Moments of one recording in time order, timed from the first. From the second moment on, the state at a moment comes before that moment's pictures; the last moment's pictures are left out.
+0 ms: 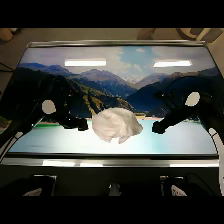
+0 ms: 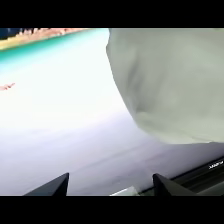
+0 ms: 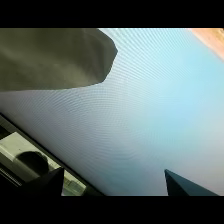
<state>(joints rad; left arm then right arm) -0.37 -1.25 0.96 1.19 -1.15 -1.60 0.01 -1.20 0.99 -1.26 1.38 0.89</state>
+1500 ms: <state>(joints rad) -0.41 -1.31 1.10 0.84 -0.86 -1.35 0.07 -1.37 1.04 -0.81 1.20 0.56</state>
